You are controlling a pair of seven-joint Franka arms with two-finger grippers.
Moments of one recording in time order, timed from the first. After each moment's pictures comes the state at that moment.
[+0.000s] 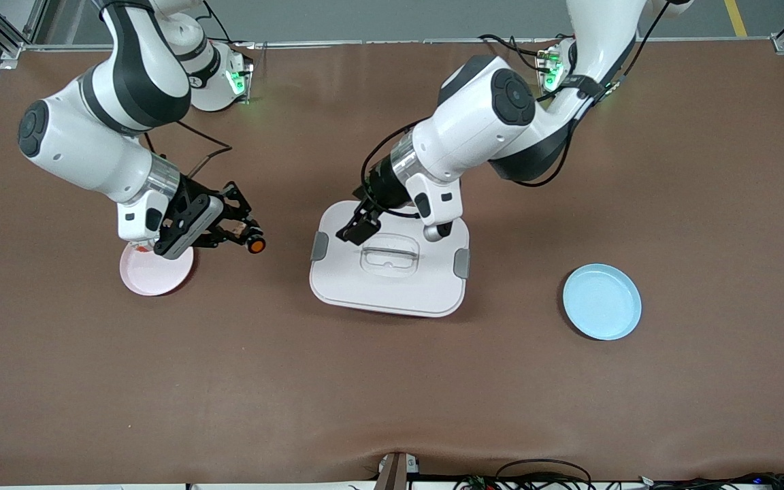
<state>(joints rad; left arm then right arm) -0.34 0.49 -0.48 -1.38 -0.30 2.24 -1.70 0.36 0.06 -0.10 -2.01 0.44 2.14 -0.67</state>
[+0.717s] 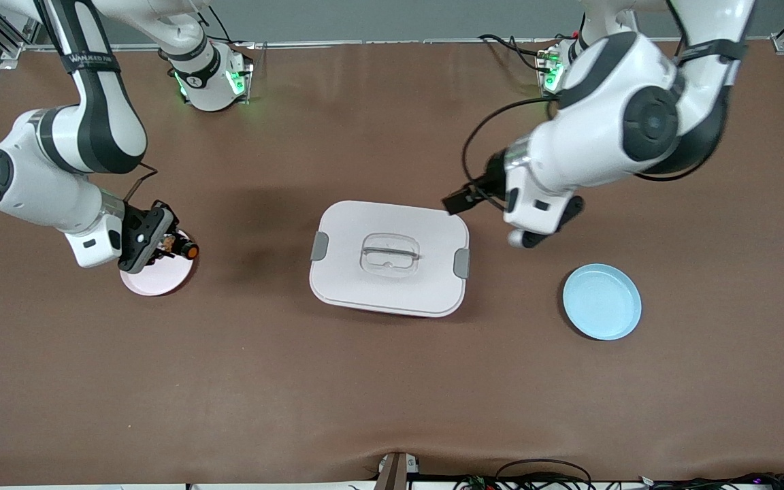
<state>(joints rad) -0.05 0.36 -0.48 -1.38 -0.30 1.62 -1.02 0.14 0.14 -0.11 -2.06 0.19 2.12 -1.18</state>
